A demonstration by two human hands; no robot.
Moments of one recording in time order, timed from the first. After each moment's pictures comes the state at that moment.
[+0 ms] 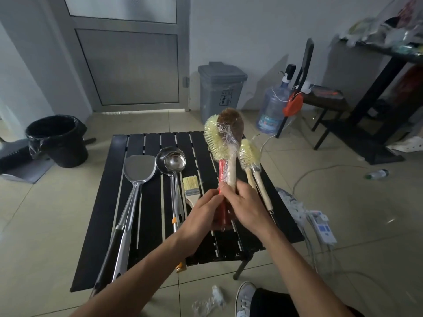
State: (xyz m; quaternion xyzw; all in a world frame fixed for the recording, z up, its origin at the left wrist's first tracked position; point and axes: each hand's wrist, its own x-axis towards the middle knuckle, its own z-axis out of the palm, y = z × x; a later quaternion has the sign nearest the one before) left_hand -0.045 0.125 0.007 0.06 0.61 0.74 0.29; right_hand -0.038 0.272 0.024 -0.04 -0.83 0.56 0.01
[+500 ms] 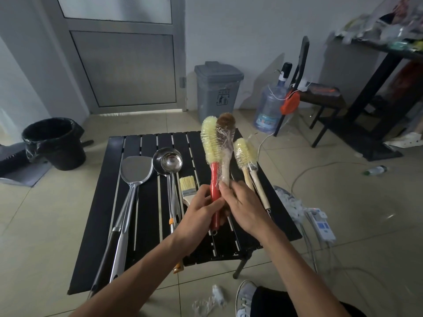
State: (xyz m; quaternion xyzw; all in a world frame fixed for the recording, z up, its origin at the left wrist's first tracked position) left_hand -0.046 0.123 0.004 0.13 0.60 0.75 0.25; right_hand -0.030 0.280 0.025 -0.01 -0.89 0.46 0.01
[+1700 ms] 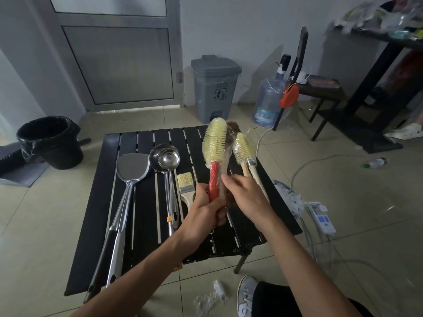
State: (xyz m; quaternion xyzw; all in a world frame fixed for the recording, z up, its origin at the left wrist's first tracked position) left_hand -0.039 0.133 0.008 0.12 0.59 0.76 0.24; right_hand -0.041 0.284 0.027 -0.09 -0.84 0.53 0.01
